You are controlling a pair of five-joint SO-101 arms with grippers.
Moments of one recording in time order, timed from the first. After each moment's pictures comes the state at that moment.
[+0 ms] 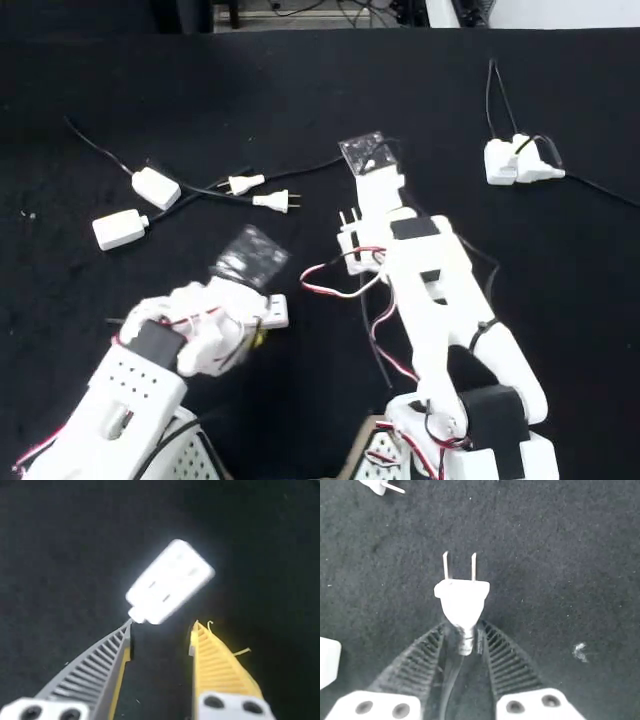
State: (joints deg) left arm 20.7 -63.6 72.7 60.5 -18.9; right arm -10.2 -16.0 46.4 47.5 8.6
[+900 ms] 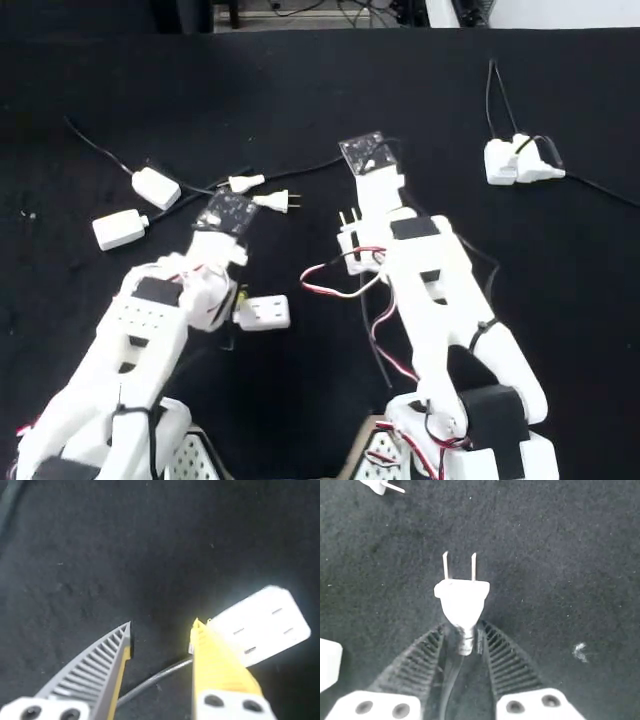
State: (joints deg) left arm 7.2 -39.9 66.9 42.2 -18.0; right arm -10.2 -16.0 46.4 47.5 8.6
